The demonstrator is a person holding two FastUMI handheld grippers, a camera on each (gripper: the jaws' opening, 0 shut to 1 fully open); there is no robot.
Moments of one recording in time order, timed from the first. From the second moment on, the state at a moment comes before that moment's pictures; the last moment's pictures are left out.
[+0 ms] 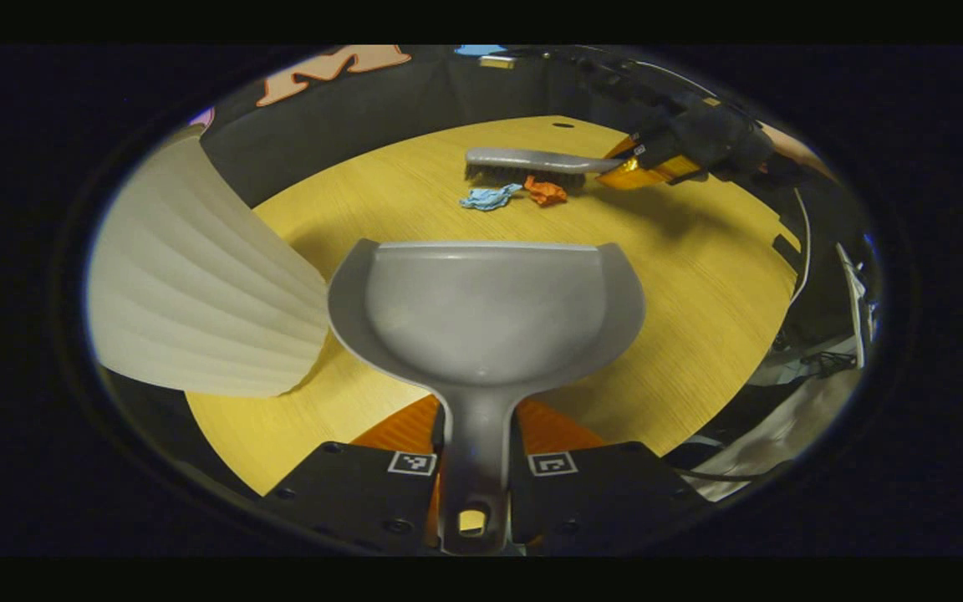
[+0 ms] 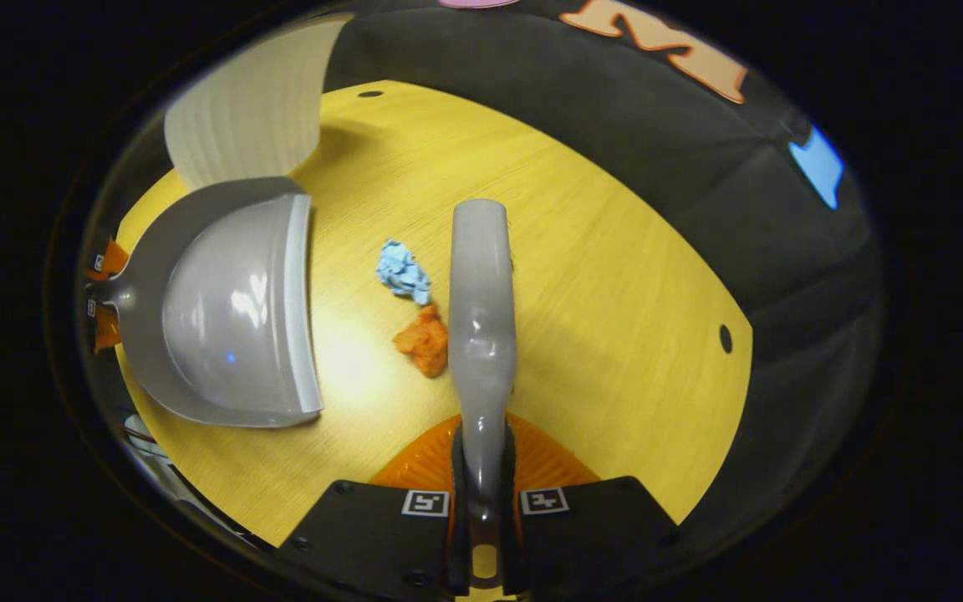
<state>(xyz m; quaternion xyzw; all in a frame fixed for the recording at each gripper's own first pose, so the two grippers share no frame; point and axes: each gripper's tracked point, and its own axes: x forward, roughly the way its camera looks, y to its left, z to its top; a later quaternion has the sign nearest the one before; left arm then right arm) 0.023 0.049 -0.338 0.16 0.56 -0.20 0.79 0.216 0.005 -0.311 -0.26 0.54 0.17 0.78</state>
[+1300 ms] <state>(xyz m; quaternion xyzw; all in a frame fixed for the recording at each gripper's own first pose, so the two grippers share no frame) 0.099 0.078 -0.195 0.08 0.51 -0.23 0.82 0.104 -0.030 -0.148 -0.09 0.44 0.16 0.88</state>
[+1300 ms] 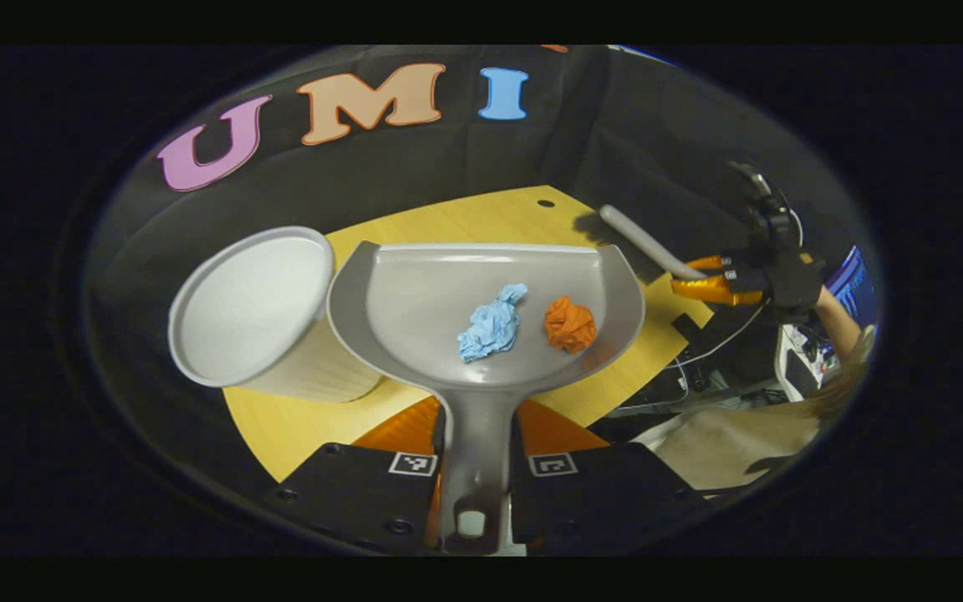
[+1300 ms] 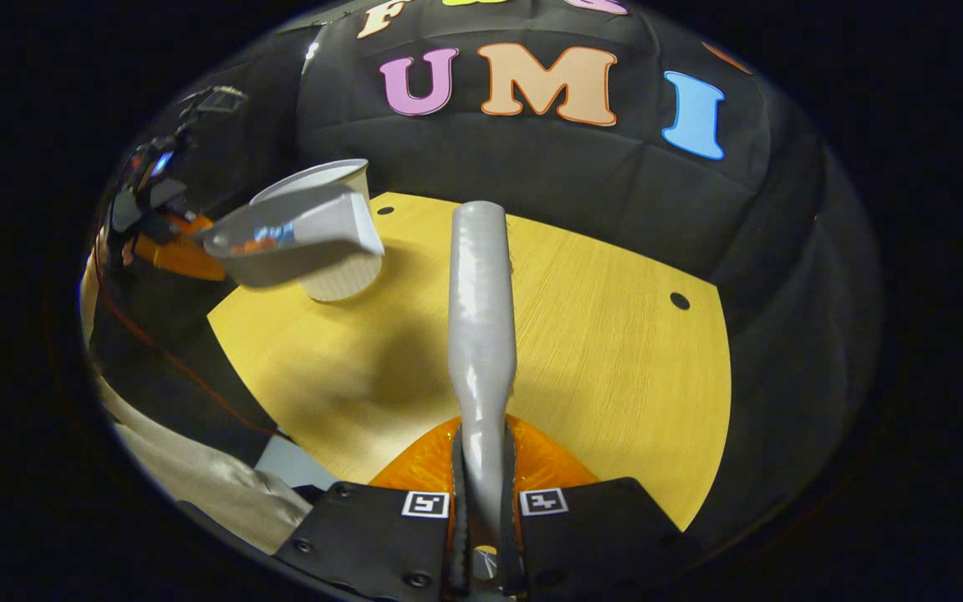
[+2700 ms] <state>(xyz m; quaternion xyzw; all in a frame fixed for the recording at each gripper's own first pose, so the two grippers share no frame) 0.168 0.240 -0.108 0.28 0.66 -0.01 0.70 0.069 0.009 -0.189 -0.07 0.48 0.20 0.85</state>
